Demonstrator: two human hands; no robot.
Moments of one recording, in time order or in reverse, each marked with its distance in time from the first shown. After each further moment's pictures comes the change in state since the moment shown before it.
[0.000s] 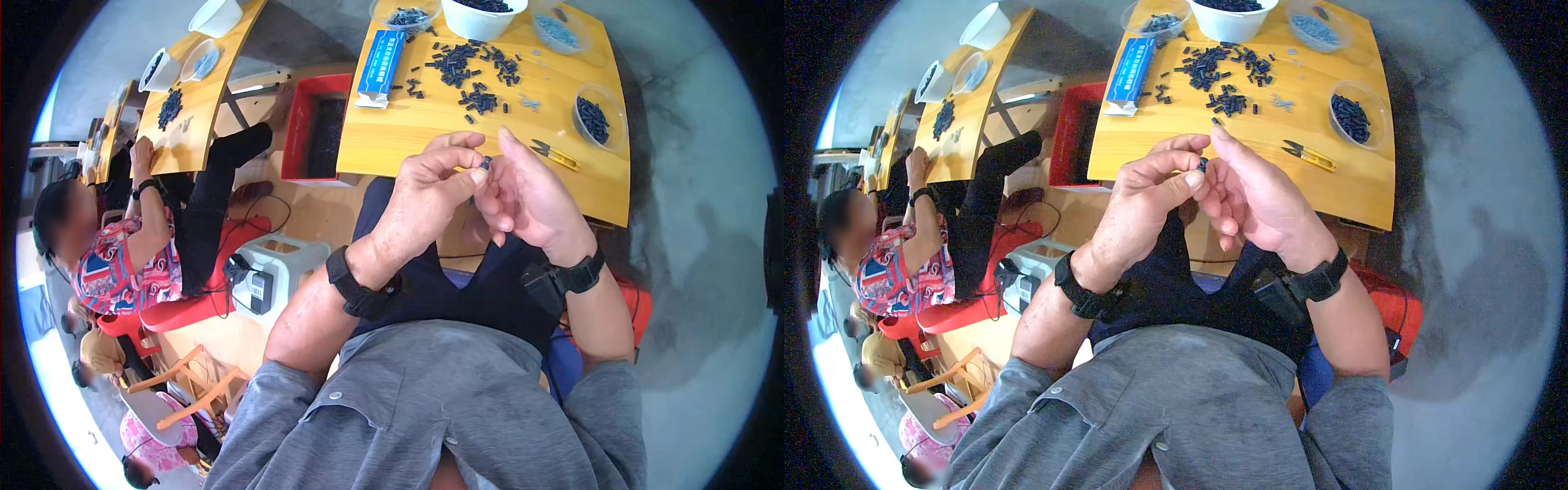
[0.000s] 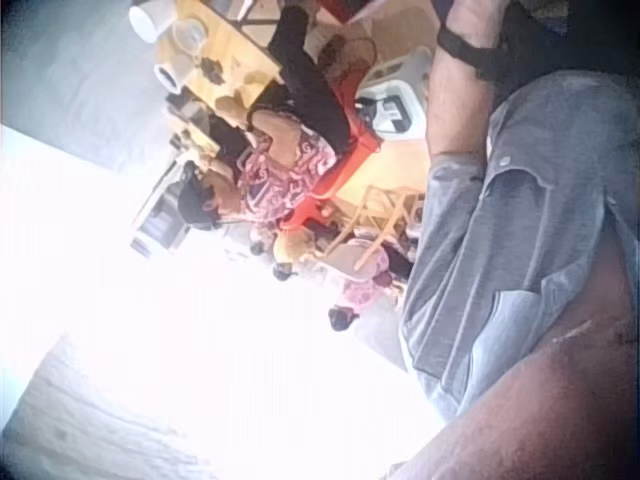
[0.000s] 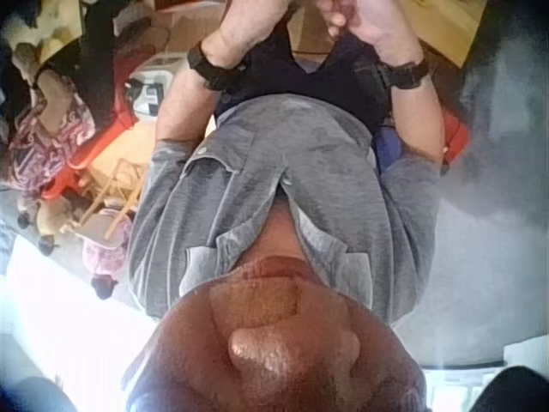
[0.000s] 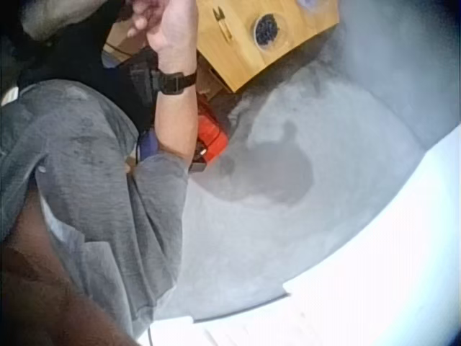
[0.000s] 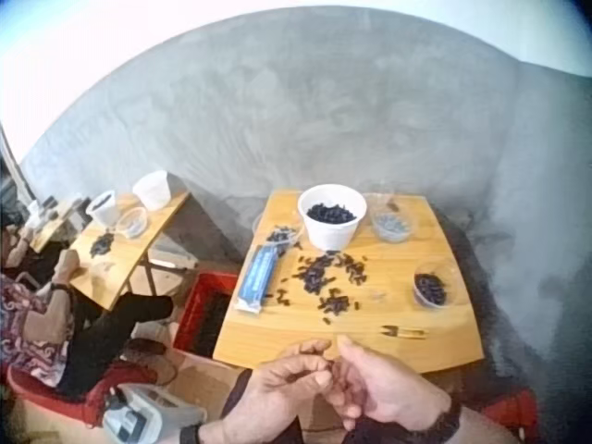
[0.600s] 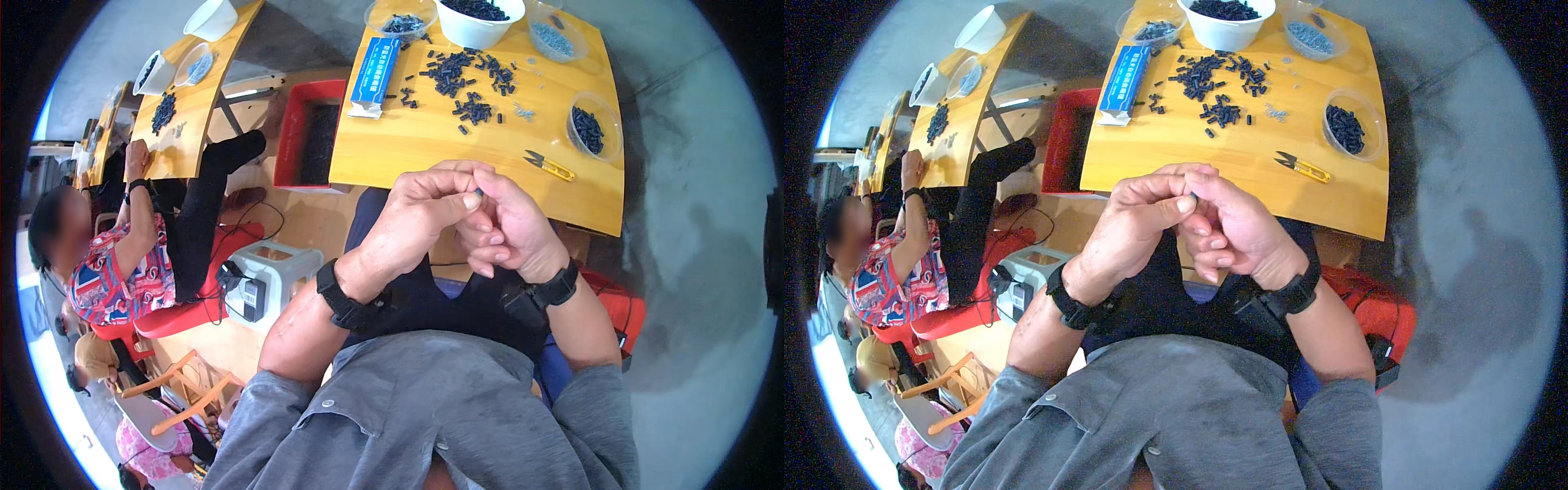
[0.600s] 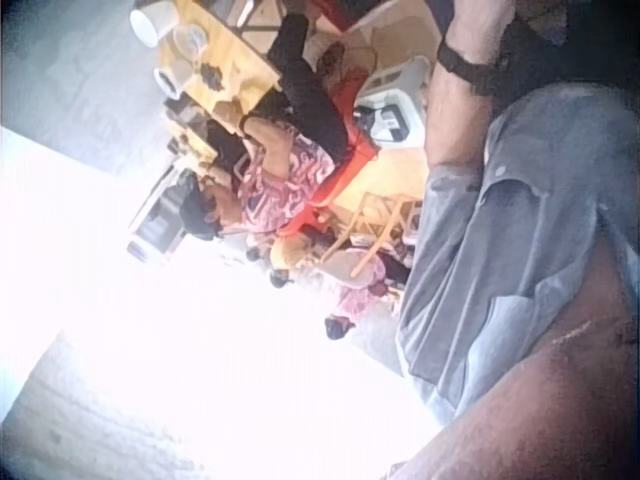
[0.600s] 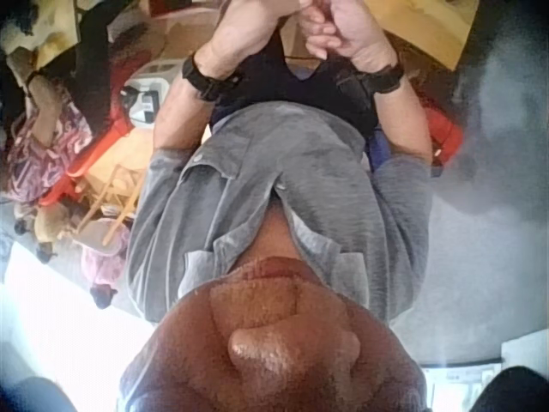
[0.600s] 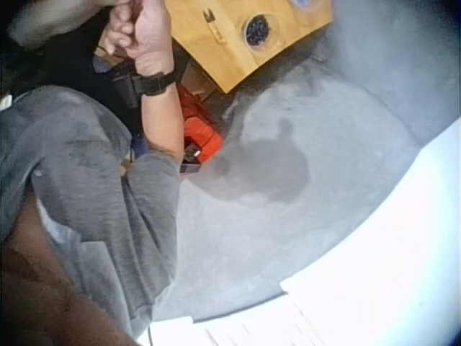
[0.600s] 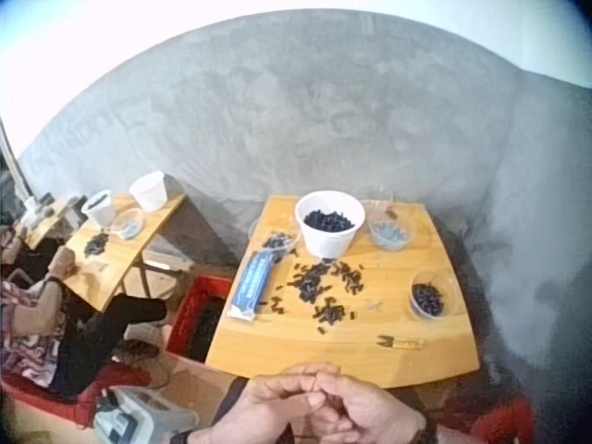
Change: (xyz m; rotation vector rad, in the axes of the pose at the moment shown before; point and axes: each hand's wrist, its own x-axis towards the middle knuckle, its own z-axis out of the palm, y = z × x) left_hand 0.000 0.005 -0.006 -0.305 -0.161 -0.256; right_hand 0.007 0.020 -0.005 0.194 -0.226 0.113
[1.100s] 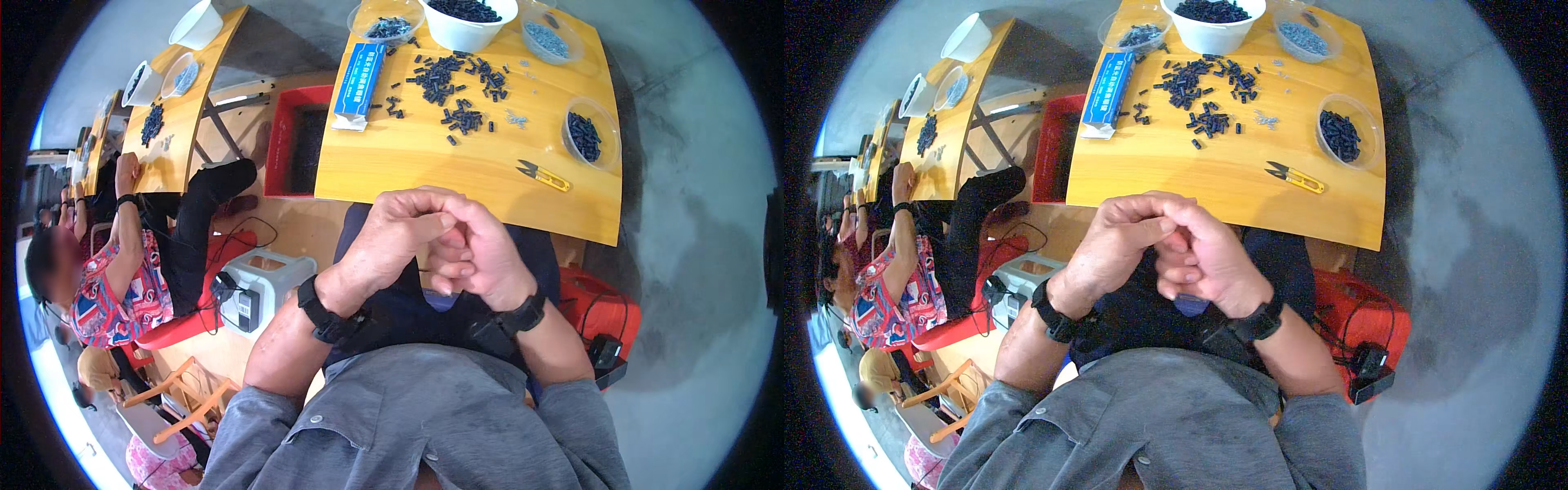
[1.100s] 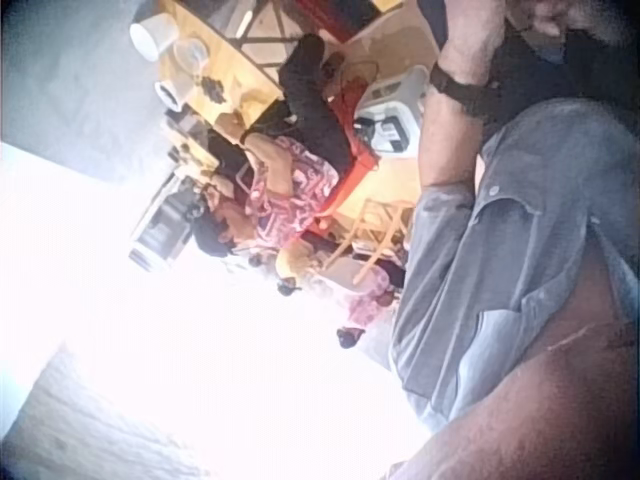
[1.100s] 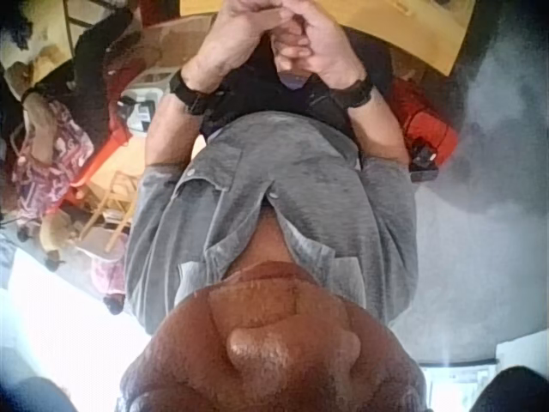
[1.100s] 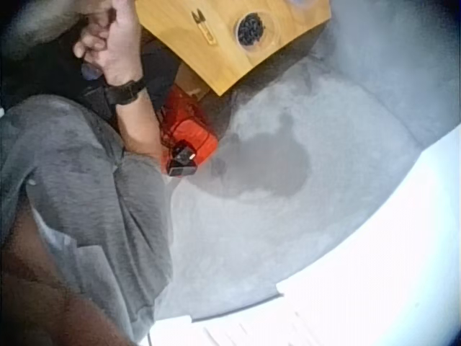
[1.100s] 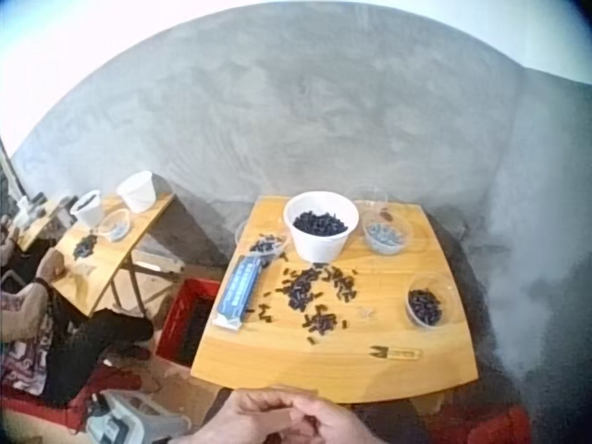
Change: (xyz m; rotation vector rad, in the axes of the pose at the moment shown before) left_hand 0.009 -0.005 -0.013 0.034 0.067 -0.235; right_hand 0.017 0.014 0.005 0.271 0.084 -0.147
